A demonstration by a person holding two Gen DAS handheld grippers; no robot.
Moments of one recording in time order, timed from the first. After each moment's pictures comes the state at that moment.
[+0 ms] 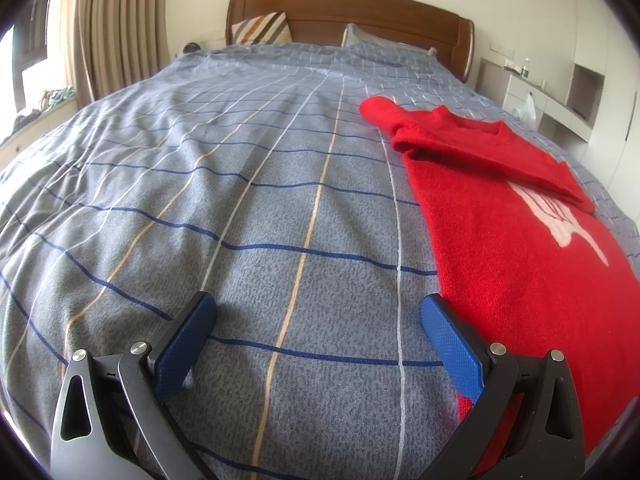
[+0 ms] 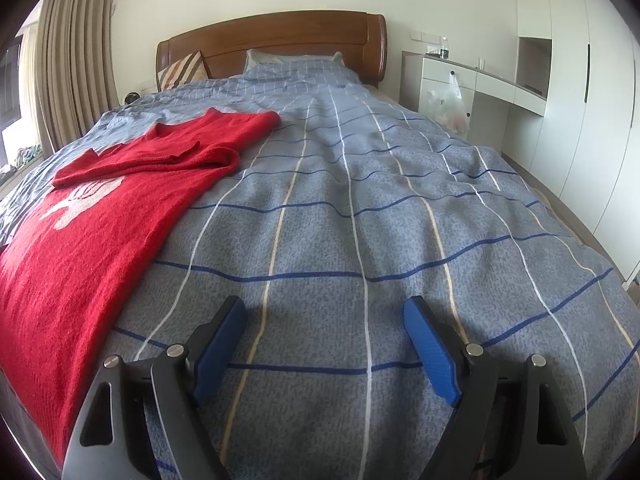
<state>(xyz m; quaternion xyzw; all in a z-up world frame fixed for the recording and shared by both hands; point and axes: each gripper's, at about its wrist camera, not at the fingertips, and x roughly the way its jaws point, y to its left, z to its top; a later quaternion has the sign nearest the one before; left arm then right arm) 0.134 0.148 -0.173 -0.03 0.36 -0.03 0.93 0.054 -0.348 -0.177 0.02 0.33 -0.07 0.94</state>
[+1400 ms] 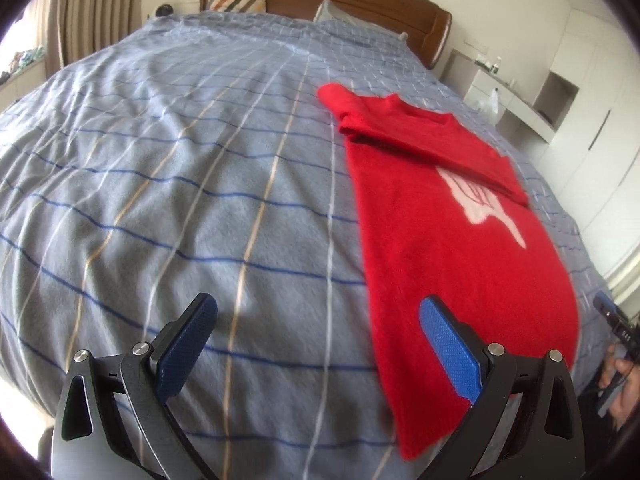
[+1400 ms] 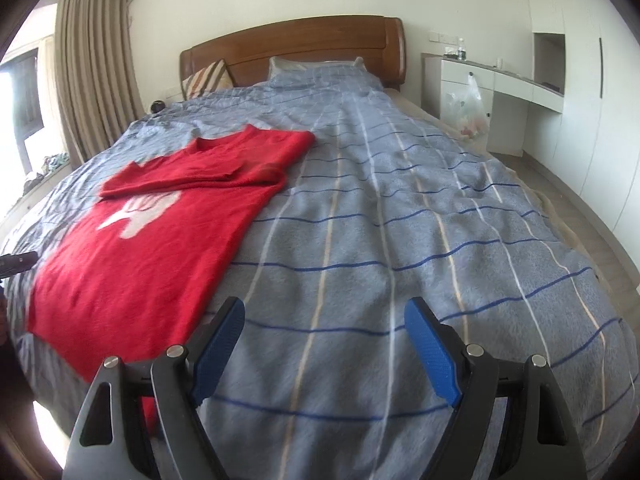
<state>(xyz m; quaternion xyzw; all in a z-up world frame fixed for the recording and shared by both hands) 0.084 0.159 -0.139 -0.09 0.43 -0.13 0.89 0.006 -0.327 -0.133 0.05 0.33 0.01 0.94</state>
